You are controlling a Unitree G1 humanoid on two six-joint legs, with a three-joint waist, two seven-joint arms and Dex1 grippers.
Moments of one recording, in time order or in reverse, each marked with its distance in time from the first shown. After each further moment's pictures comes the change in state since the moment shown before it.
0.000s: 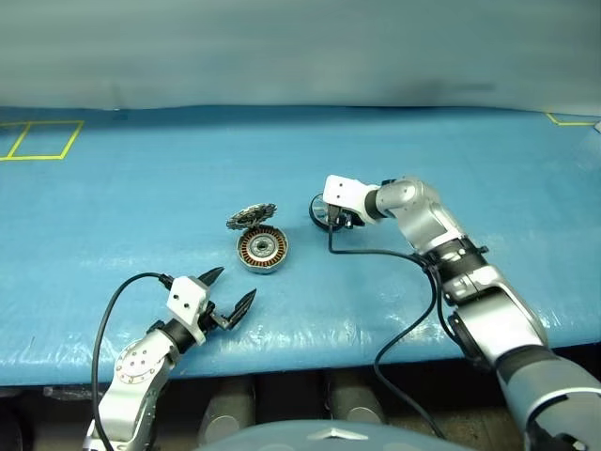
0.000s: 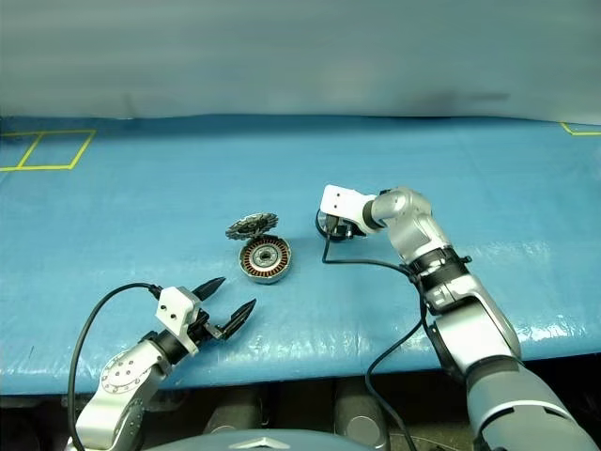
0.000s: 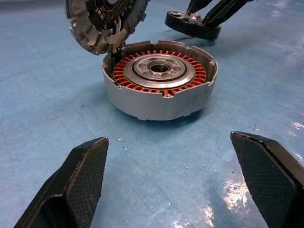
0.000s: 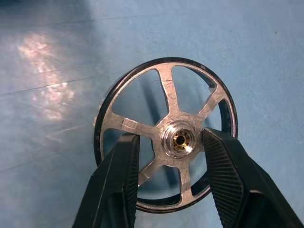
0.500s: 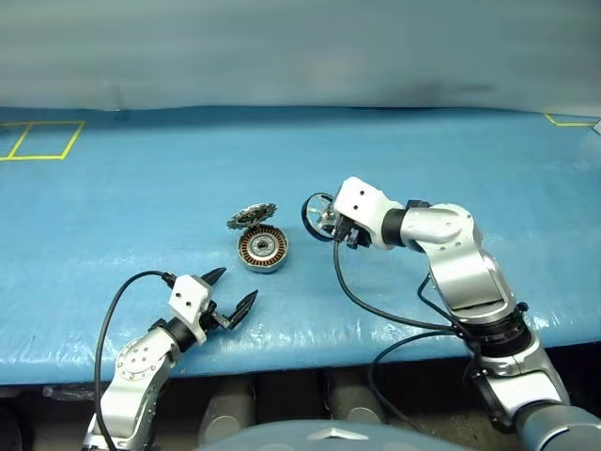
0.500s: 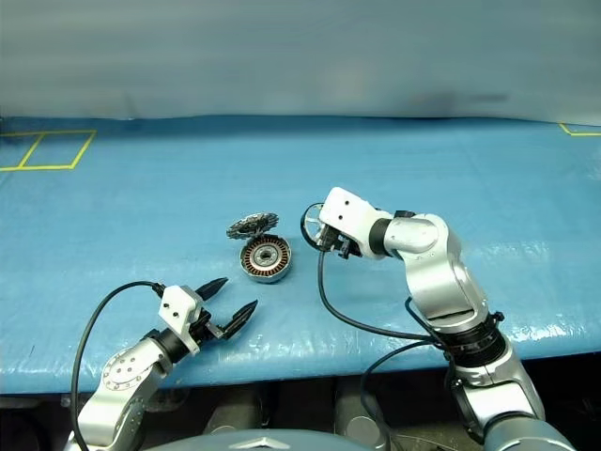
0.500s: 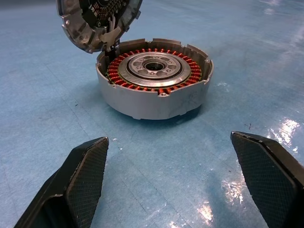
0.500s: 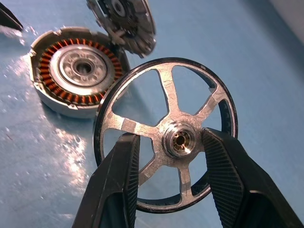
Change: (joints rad) left arm -0.012 0.006 -0.004 0.003 -0.001 0.034 -0.014; right arm 0.265 0.005 -0.113 -0.806 0.143 0.547 -0.034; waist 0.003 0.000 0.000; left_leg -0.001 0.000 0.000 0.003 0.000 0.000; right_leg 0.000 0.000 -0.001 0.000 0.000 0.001
